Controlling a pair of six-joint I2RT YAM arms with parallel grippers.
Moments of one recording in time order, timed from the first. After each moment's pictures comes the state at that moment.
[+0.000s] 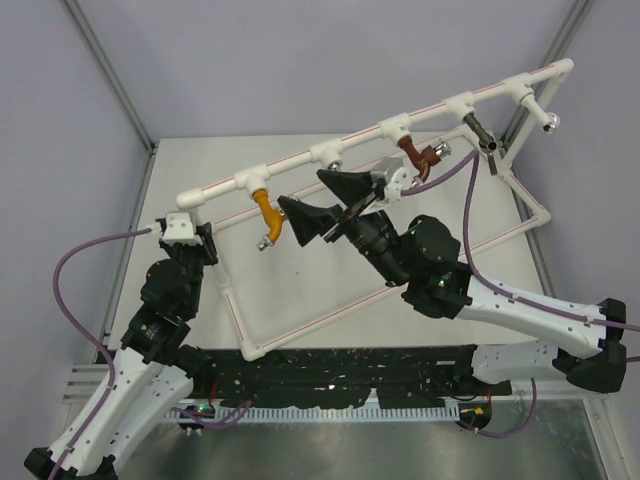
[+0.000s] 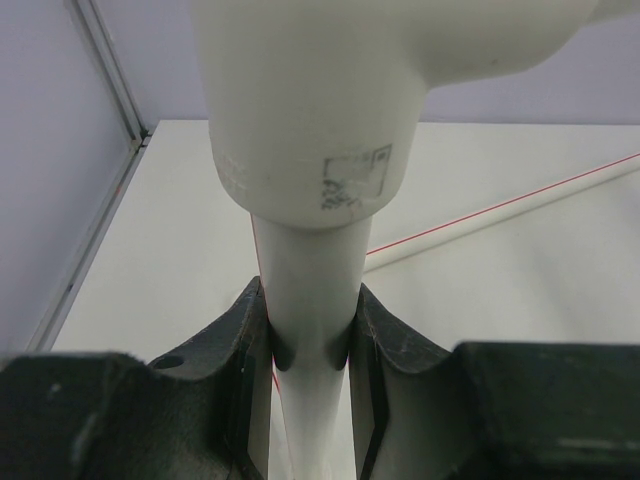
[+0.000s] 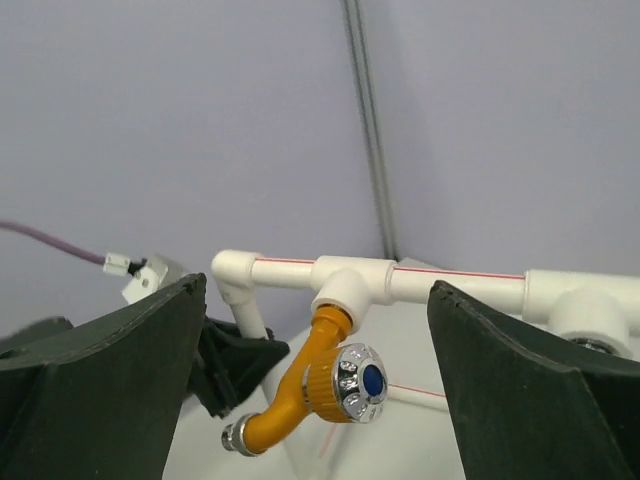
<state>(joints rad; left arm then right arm) -0.50 0.49 0.58 -0.08 -0.50 -0.01 1.17 1.16 1.13 0.51 0.39 0.21</state>
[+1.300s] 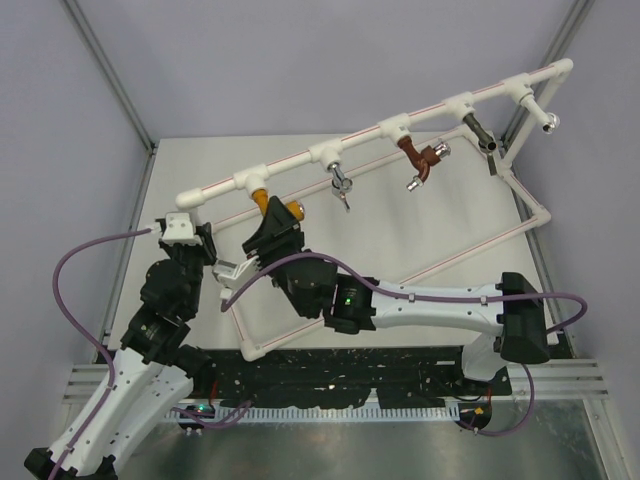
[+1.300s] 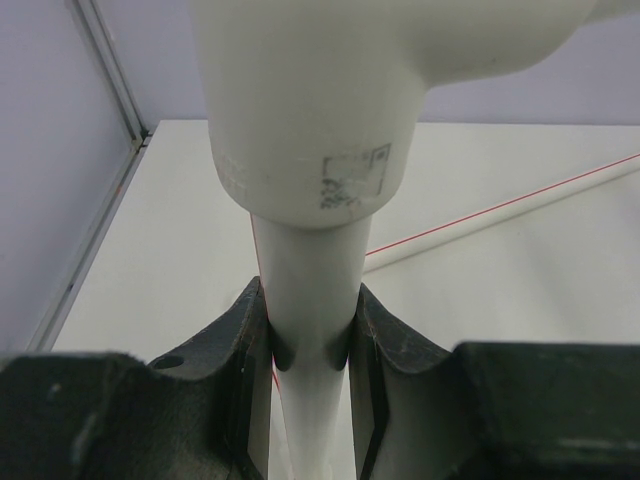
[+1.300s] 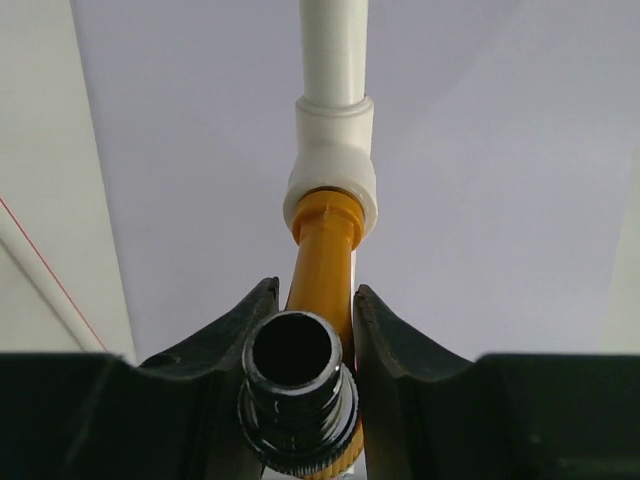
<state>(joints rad) -0.50 0.49 0.58 -0.08 -0.50 -0.01 1.37 1.57 1.31 0.34 0.78 -1.64</state>
